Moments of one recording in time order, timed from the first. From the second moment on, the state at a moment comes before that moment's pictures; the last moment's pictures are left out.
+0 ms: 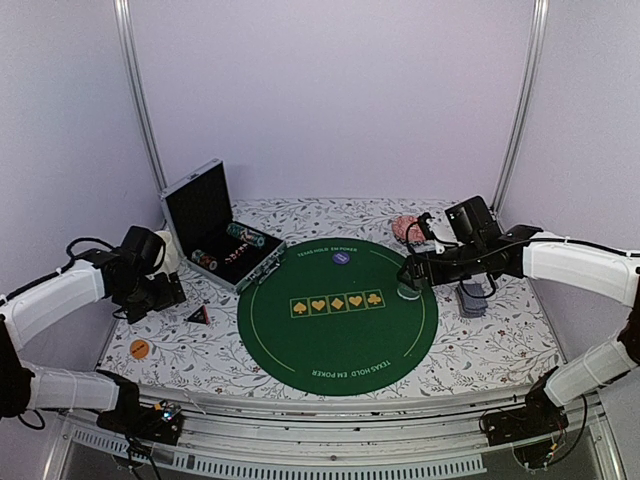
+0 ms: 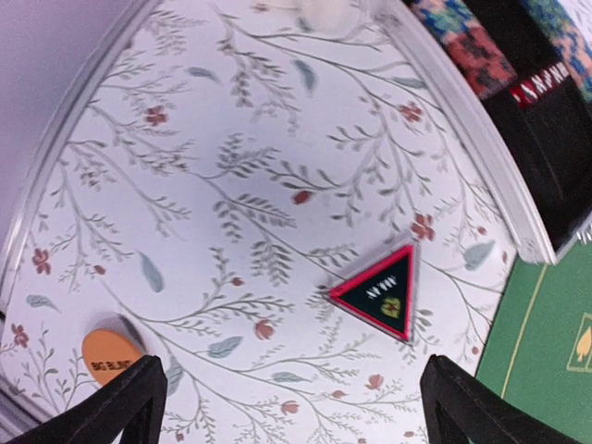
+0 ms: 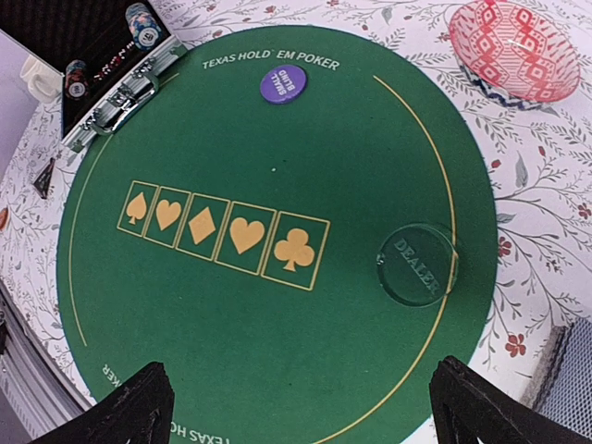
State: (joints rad) left arm -0.29 1.12 0.72 -0.72 -0.25 -0.70; right arm 0.59 1.39 0.97 -0.40 -0.10 0.29
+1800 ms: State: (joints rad) left arm -0.63 1.52 0.71 -0.65 -0.31 -1.21; right arm 0.54 1.26 0.91 -0.41 -0.13 0.23
